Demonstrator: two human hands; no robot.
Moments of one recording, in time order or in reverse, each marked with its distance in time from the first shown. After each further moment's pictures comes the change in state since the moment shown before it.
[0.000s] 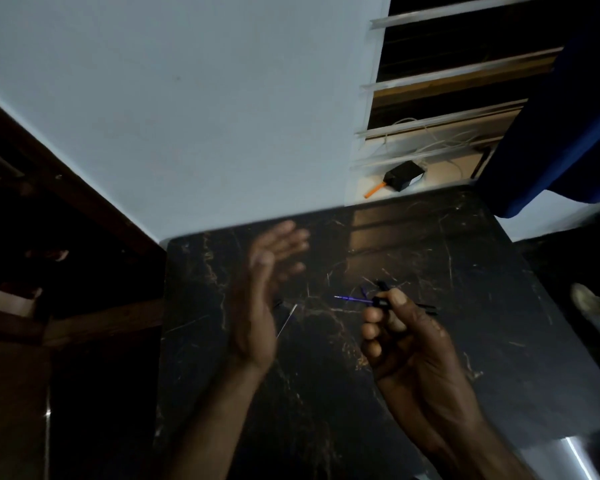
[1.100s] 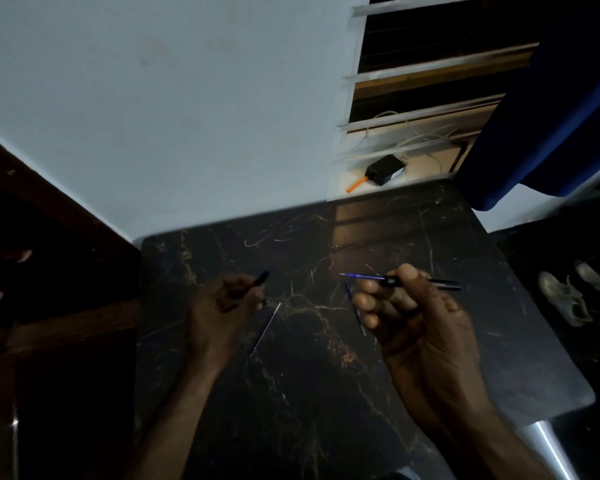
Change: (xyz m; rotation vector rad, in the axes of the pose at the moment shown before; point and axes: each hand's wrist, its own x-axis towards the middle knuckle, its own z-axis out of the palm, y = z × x) left_hand 0.001 -0.083 -0.059 0.144 0.078 -0.245; right_hand 0.006 -0.021 0.013 -0.133 0.100 -0.204
